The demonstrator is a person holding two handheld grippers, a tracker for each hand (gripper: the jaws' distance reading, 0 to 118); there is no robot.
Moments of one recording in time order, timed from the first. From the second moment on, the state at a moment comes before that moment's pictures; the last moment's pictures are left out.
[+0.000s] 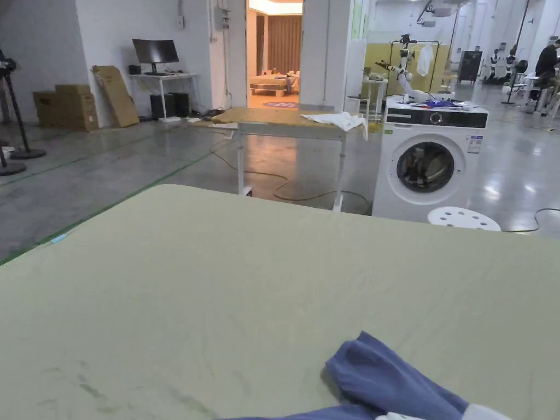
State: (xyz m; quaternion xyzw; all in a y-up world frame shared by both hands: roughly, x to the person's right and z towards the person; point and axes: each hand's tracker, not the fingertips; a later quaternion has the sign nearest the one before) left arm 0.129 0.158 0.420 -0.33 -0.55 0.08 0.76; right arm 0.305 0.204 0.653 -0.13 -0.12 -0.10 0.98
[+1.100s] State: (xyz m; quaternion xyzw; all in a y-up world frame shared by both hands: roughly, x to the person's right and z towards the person) left arm -0.143 0.273 0.620 -0.04 -0.12 0.00 0.99; right arm 0.272 0.236 0.635 -0.06 -0.03 -0.04 1.00
